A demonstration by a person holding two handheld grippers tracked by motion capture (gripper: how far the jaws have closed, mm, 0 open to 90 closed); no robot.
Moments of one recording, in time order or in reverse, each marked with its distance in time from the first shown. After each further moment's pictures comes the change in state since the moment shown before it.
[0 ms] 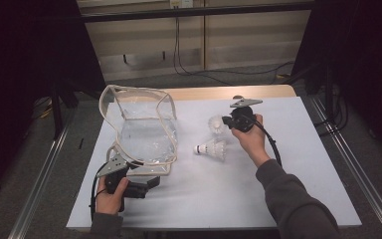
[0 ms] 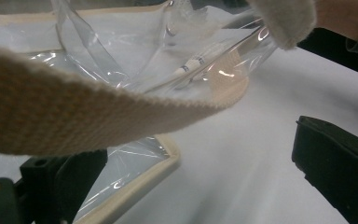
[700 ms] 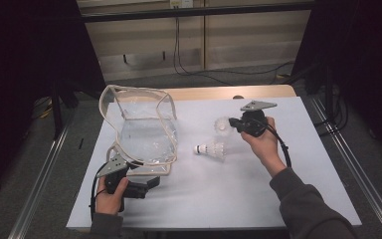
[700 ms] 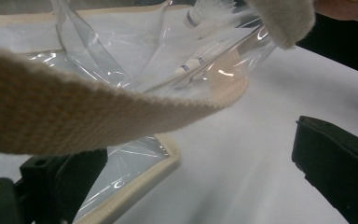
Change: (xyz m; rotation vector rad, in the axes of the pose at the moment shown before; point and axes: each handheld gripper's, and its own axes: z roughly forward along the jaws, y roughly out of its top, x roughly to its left) left arm 0.000 0.000 0.000 0.005 -0.002 0.006; right arm 0.000 -0.005 -0.044 -0.049 0.032 -0.024
